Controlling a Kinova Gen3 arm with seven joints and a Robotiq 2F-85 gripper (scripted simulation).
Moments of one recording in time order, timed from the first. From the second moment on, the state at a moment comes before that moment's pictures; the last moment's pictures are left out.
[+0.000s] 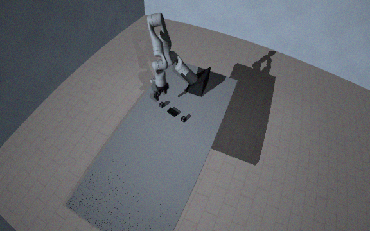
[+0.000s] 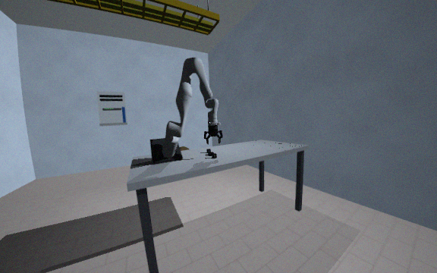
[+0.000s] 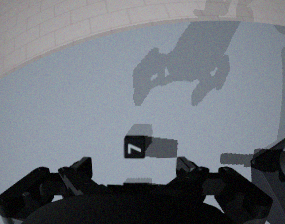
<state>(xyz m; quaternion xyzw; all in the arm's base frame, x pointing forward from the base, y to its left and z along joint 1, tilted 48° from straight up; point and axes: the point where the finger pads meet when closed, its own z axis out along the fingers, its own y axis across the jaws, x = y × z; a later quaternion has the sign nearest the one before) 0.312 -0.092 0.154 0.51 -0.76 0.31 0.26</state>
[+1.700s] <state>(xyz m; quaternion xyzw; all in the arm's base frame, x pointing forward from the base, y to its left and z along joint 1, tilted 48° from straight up) 0.325 -0.077 0.144 0.63 -0.66 0.27 0.31</state>
